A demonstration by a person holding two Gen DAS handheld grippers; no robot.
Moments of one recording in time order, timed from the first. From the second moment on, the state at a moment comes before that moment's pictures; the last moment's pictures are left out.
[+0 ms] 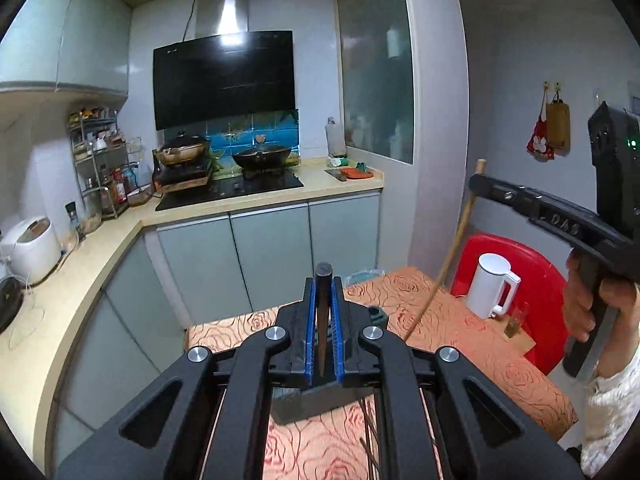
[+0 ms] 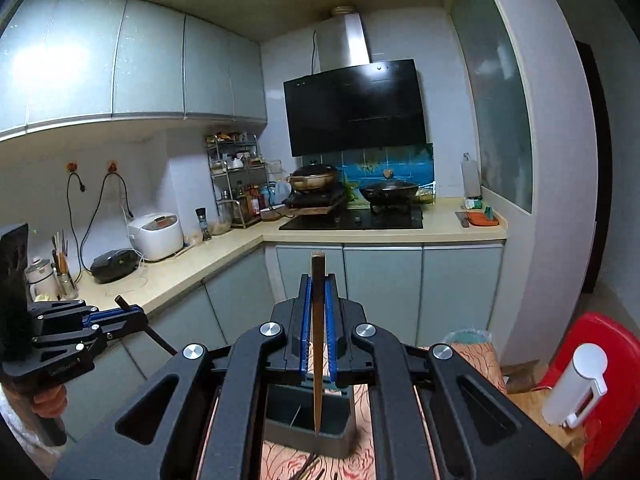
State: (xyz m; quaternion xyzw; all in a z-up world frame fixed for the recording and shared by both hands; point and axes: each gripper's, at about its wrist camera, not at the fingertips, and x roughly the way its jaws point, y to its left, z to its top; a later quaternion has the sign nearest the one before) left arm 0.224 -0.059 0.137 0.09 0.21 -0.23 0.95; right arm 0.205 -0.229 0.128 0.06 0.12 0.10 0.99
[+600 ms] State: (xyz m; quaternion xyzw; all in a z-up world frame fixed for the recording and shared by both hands) left arm 0.295 -0.078 0.048 0.09 0.27 -0.19 0.94; right arm 0.270 -0.200 0.055 0.03 0.19 0.09 0.98
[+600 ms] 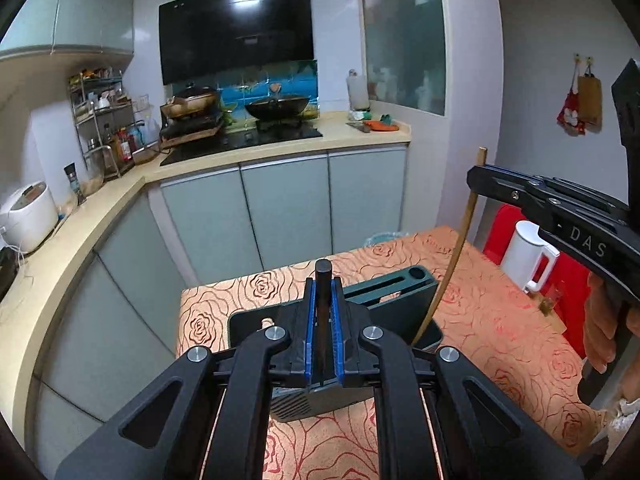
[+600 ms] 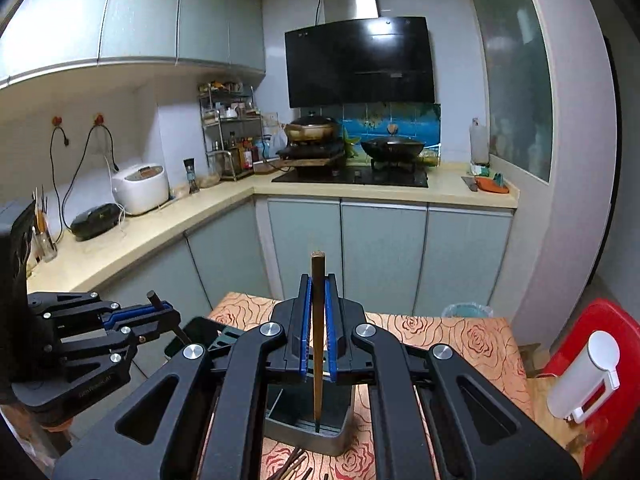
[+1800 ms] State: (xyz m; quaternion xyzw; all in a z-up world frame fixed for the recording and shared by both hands) left arm 0.185 -0.018 0.023 0.04 0.22 -0.16 0.96; right arm 0.142 -0.231 0.025 0.02 0.15 0.06 0.99
